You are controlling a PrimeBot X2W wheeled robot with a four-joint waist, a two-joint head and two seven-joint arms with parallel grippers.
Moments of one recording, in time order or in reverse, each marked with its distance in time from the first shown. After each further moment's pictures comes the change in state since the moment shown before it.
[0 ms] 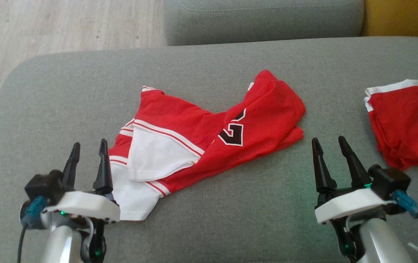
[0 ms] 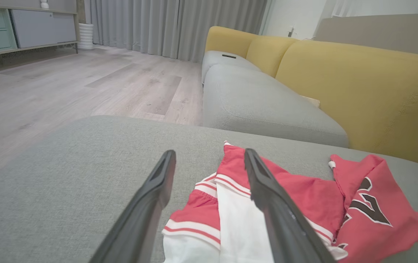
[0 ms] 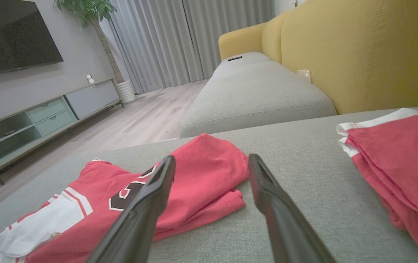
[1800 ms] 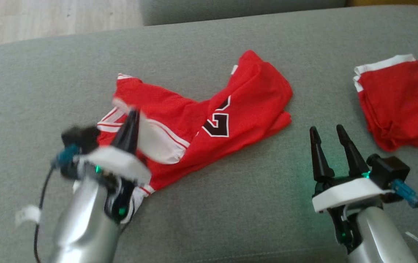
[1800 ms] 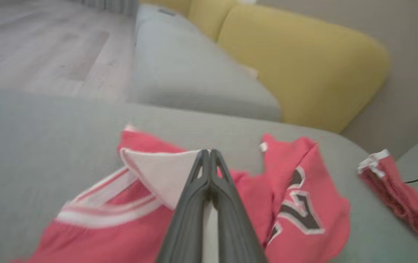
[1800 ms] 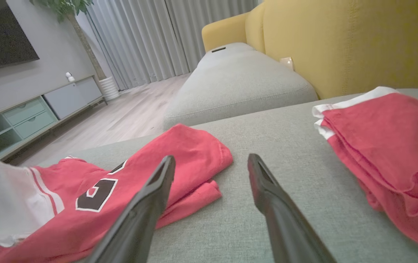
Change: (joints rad) left arm -0.243 -0.006 -0.187 0.224 -0.152 -0.070 0.057; right arm -0.052 0.000 0.013 0.027 0.016 0.000 -0.015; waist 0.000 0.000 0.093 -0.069
